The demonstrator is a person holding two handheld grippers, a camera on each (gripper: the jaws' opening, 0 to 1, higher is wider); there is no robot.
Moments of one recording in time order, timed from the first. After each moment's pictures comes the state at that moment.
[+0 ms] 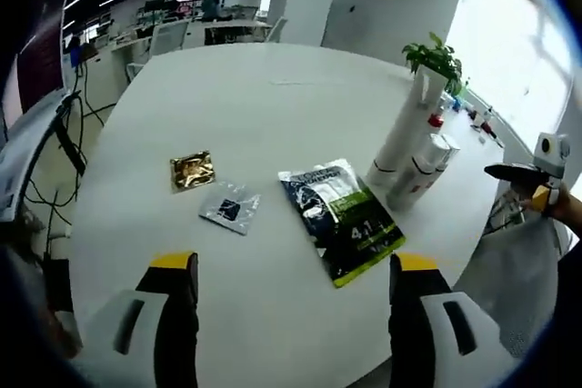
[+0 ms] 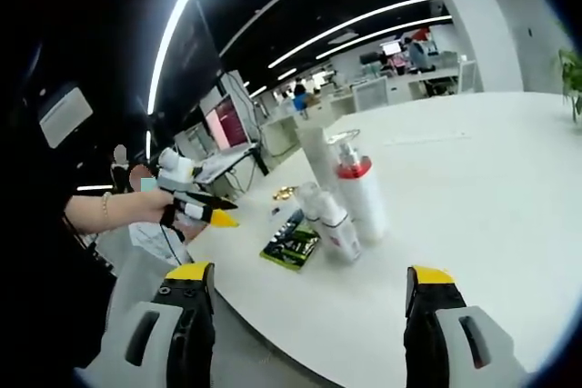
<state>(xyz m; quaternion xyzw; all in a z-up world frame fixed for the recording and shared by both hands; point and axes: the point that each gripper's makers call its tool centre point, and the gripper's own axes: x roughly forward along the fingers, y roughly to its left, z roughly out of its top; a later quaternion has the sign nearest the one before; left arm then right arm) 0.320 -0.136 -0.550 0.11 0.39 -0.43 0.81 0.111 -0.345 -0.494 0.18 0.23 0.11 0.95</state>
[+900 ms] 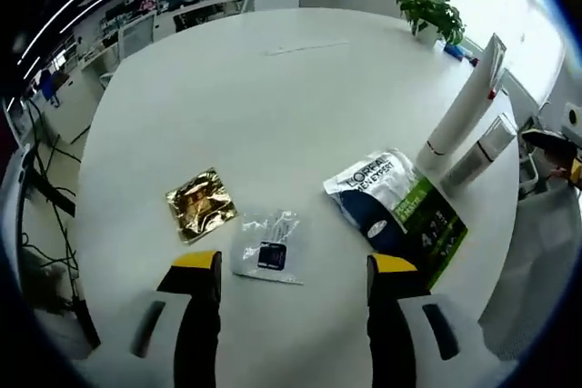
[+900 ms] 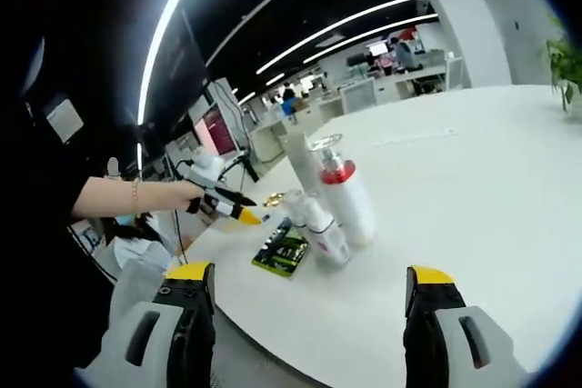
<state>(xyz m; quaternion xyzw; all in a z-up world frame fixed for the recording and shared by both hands) 0.396 -0.160 -0.592 0.23 0.42 -0.44 0.76 0.117 -0.360 -0.493 0.20 0.22 0.08 0.95</state>
